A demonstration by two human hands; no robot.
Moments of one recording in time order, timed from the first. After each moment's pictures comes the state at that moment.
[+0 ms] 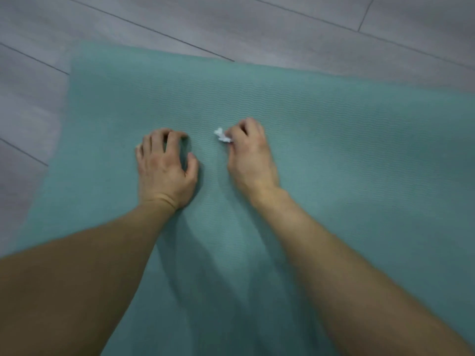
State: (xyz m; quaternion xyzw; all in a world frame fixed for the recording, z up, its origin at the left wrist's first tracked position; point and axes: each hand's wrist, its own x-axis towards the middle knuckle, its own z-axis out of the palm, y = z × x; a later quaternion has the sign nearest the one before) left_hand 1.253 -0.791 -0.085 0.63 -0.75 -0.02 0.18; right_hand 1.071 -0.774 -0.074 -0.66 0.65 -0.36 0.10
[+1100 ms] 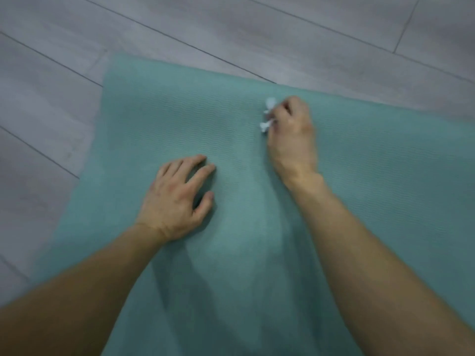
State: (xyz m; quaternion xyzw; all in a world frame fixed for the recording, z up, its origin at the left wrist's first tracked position) left_hand 1.307 -0.793 -0.067 0.50 -0.86 -0.02 0.07; right_hand 1.050 -0.848 -0.054 -0.64 0.69 -0.32 0.00
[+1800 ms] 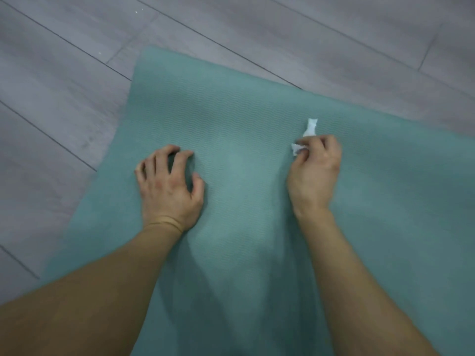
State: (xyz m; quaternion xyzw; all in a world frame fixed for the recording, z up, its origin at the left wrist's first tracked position) left_hand 1.335 -0.798 -0.079 0.69 -0.71 -0.01 0.16; right_hand 1.082 -0.808 -0.061 -0.52 0.78 -0.36 0.04
